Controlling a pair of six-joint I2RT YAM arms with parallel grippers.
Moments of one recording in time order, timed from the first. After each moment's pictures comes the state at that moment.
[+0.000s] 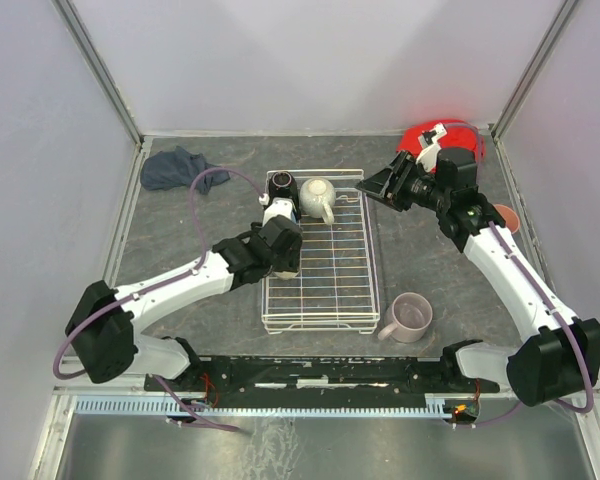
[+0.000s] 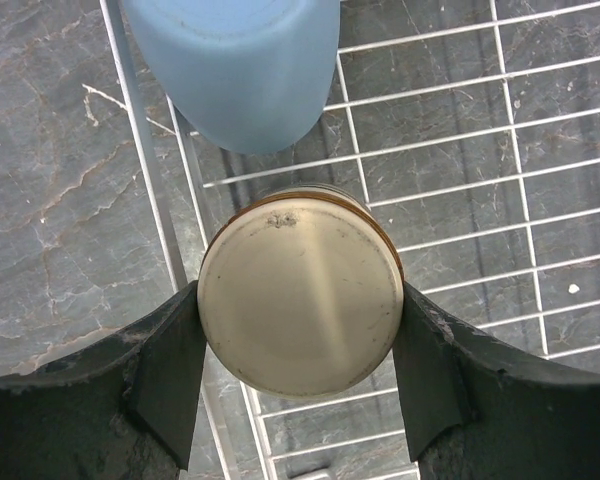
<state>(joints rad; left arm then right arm) -0.85 1.34 0.94 -0.47 -0.43 -0.55 0.26 1.24 1.10 -0.21 -0.49 0.85</state>
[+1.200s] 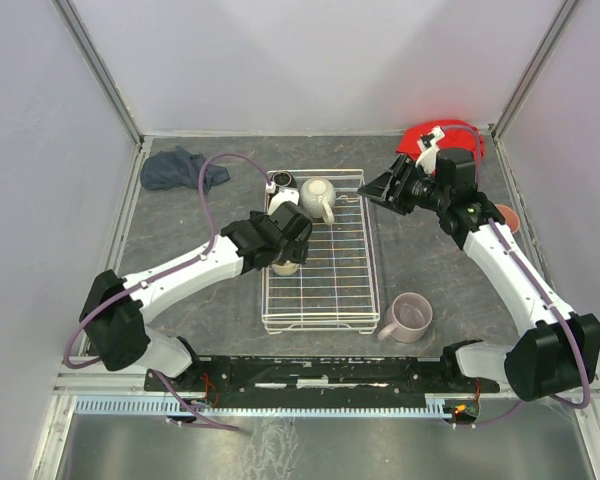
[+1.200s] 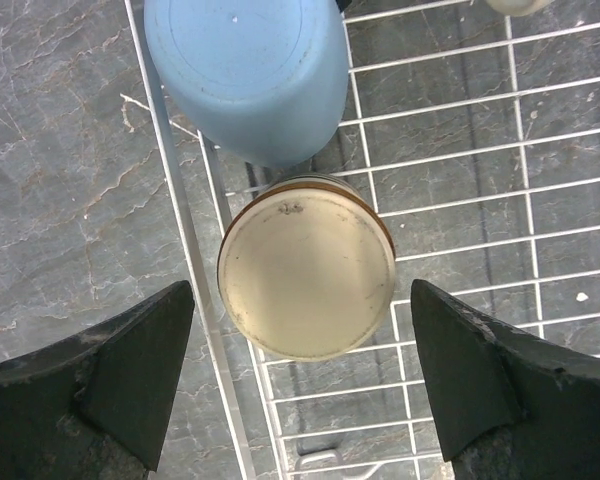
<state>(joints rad) -0.85 1.45 1.13 -0.66 -0.48 -0.55 0.24 1.27 1.10 -0.25 -0.51 0.80</state>
